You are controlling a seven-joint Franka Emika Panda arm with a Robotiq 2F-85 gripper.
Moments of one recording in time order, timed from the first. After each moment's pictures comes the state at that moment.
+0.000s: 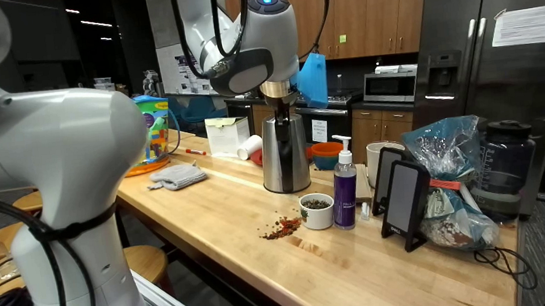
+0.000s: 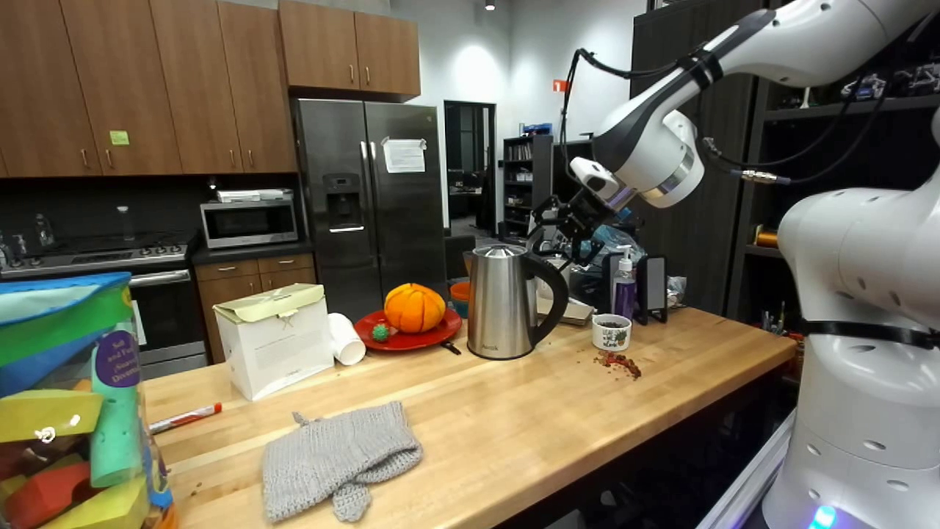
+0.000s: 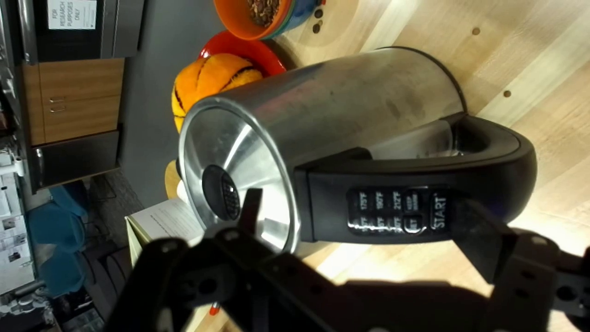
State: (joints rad) arm 0.78 -0.58 -1.02 -2.77 0.29 3.04 -2.60
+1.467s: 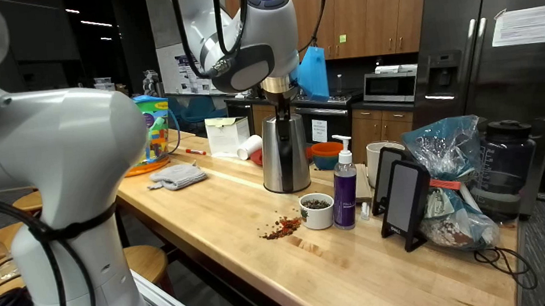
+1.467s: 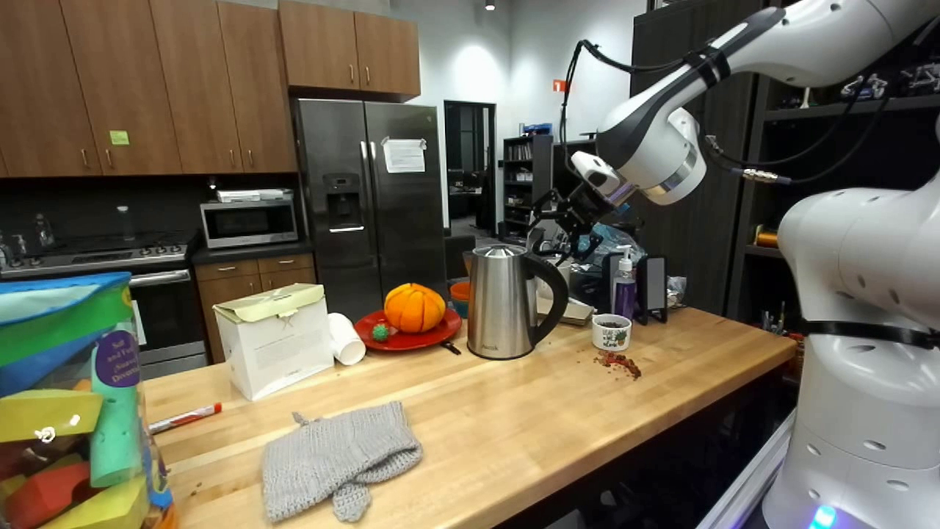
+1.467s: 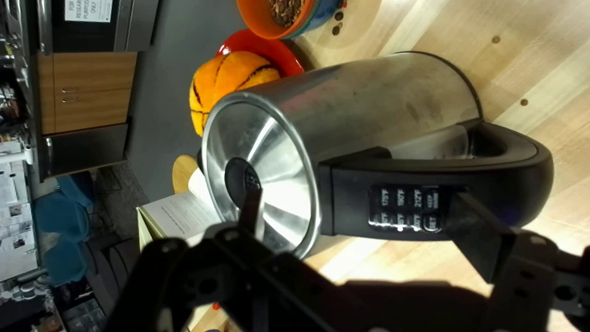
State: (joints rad) arm 0.78 -0.61 -1.03 -2.77 0.24 3.04 -2.60
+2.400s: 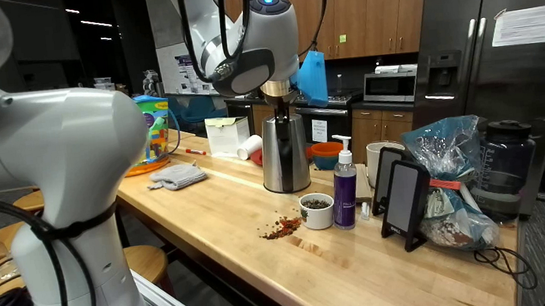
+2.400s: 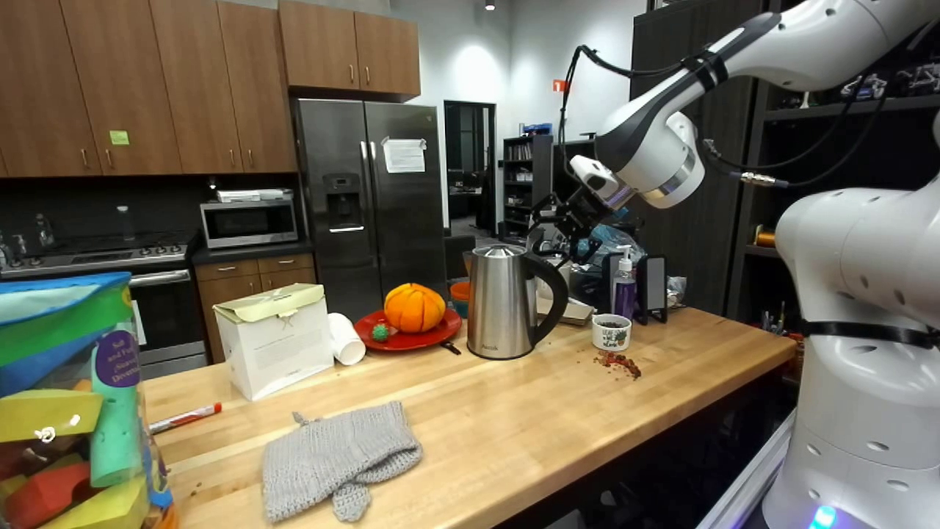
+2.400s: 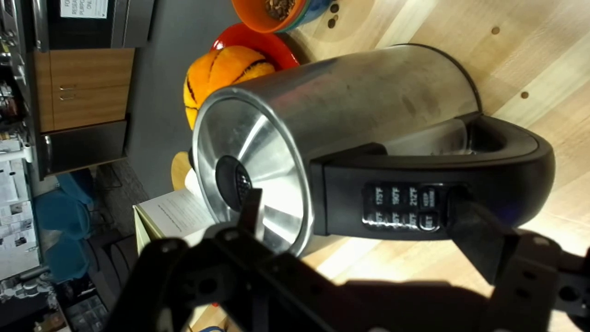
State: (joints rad) arm 0.82 -0.61 -1.07 -2.77 0.24 3.05 -2.60
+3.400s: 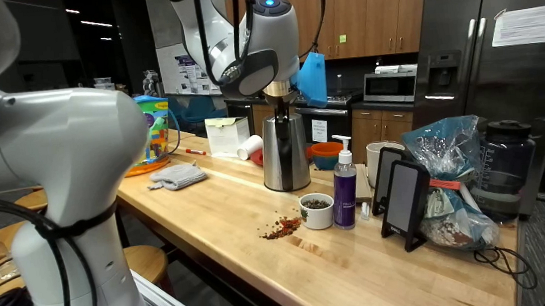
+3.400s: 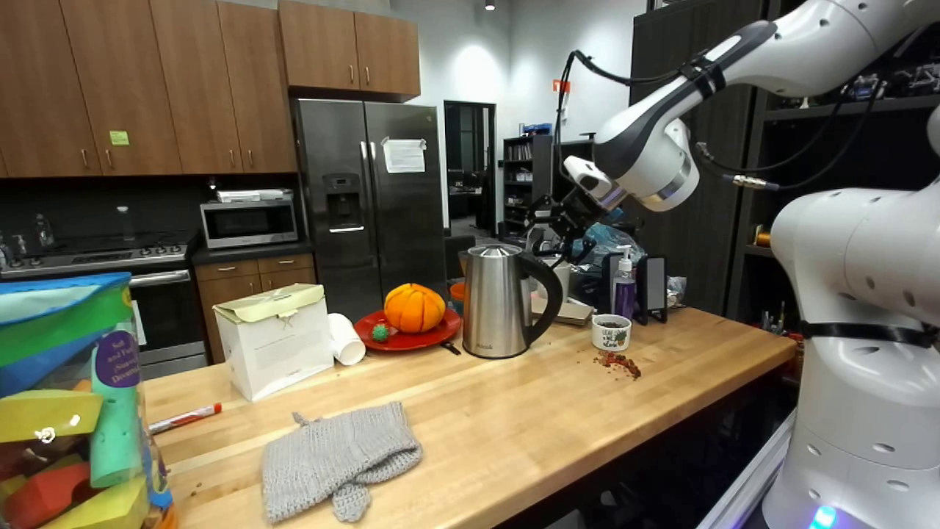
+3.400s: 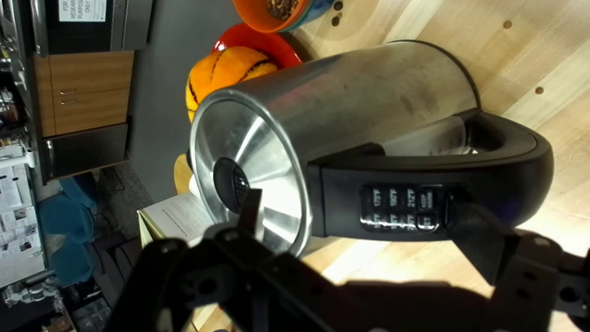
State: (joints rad) arm 0.89 -0.61 -1.14 -2.75 0.12 3.06 -2.47
